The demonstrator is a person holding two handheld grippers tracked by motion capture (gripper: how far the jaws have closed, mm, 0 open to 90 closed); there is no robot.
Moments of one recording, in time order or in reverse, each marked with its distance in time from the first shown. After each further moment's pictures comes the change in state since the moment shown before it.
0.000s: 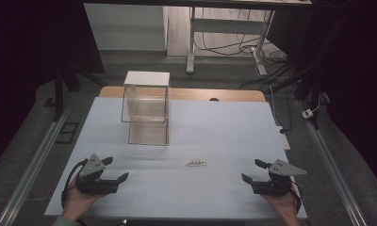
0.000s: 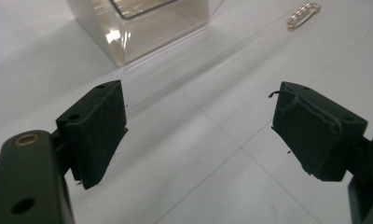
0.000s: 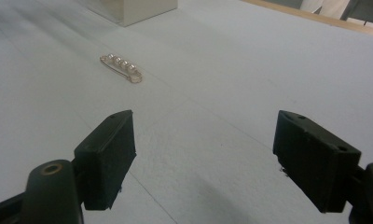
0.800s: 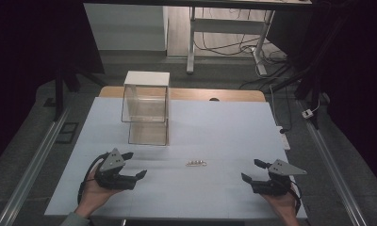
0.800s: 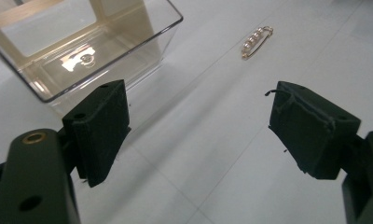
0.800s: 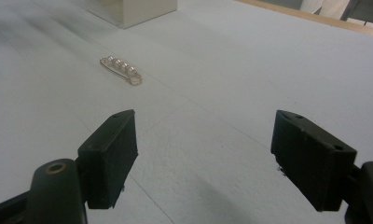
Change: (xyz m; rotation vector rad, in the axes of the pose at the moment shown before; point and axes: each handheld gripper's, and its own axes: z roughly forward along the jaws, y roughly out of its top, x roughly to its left) left arm -0.027 0.038 0.024 -0.009 -0.087 0.104; right arm 0.000 -0.001 0.002 -0.008 0.002 0.008
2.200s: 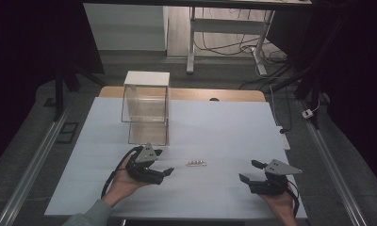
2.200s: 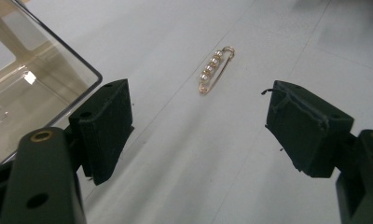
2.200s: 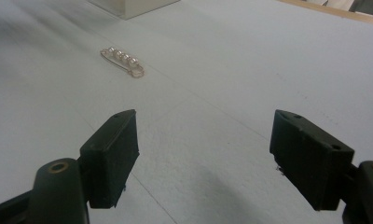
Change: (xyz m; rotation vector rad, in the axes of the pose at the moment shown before) left arm -0.027 0.047 0.060 0.049 -0.117 0.092; right arm 0.002 -0.003 0.008 0.027 0.012 -0.007
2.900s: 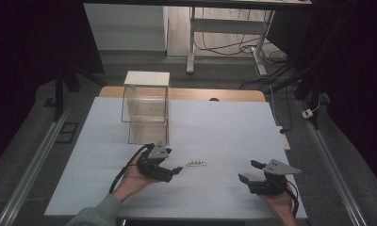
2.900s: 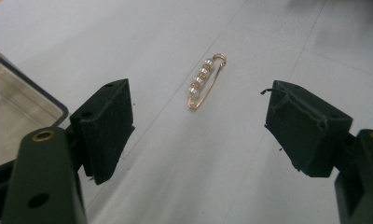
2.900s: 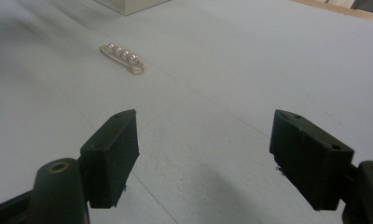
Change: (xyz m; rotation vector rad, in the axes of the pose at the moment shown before) left arm -0.003 0.017 0.024 0.028 -0.038 0.016; right arm 0.000 -0.001 0.002 0.011 0.001 -0.005
